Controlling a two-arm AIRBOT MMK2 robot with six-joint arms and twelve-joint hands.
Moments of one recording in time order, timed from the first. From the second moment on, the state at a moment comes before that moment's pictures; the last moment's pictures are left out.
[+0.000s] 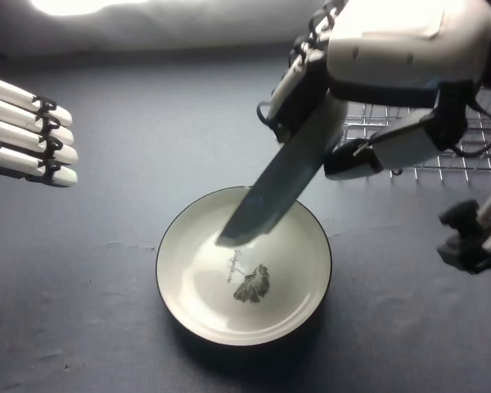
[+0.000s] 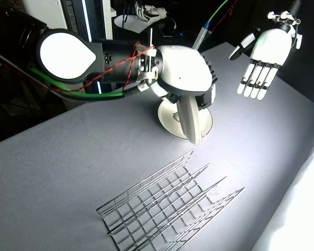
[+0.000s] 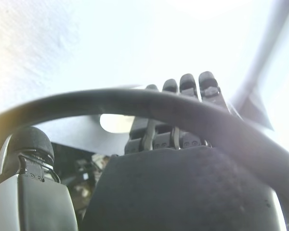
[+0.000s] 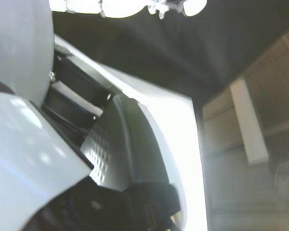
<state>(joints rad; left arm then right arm) 0.05 -0.82 1.45 2.32 -1.02 -0.40 -0.21 -0.98 0.99 -0.77 0.46 -0.20</state>
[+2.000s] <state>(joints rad) 0.18 -1.01 1.56 2.07 -1.12 -0.16 0.01 -1.01 1.13 0.12 0.10 -0.16</state>
